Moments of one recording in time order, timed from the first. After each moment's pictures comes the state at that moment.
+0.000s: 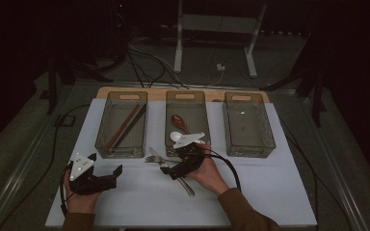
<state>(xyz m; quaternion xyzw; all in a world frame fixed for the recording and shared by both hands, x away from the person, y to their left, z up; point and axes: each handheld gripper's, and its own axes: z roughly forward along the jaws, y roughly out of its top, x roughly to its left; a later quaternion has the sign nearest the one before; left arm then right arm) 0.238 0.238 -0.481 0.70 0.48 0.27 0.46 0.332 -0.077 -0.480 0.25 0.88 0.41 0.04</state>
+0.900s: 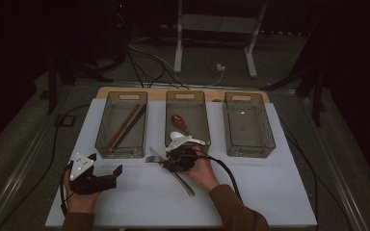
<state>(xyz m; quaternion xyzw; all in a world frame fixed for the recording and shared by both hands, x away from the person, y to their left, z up) 0.239 0.238 -0.482 0.70 0.48 0.27 0.45 0.350 -0.056 -0.517 0.24 0.90 0.35 0.07</state>
